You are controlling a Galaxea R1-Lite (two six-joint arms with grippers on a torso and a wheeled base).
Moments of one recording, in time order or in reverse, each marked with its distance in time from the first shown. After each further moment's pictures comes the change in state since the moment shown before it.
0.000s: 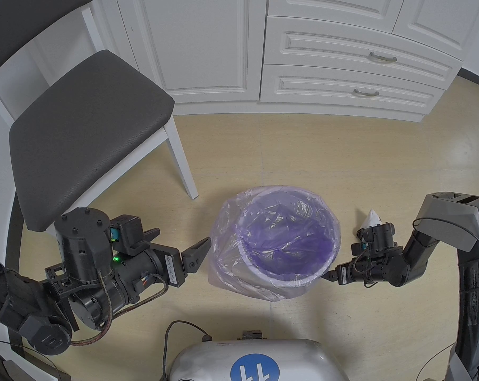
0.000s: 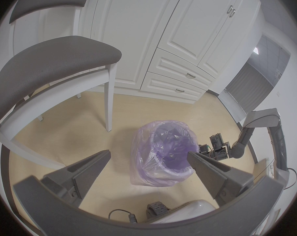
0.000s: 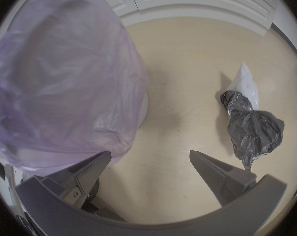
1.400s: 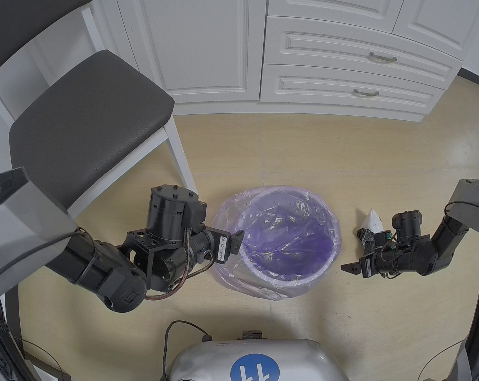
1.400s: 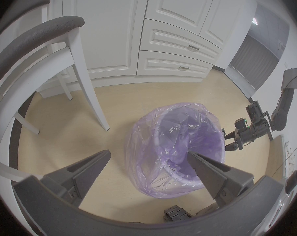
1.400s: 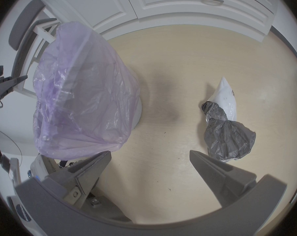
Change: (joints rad) left arm 0.001 0.332 -0.431 0.247 0.054 0.144; right arm -0.112 -0.179 0.107 0.067 0.095 -0.132
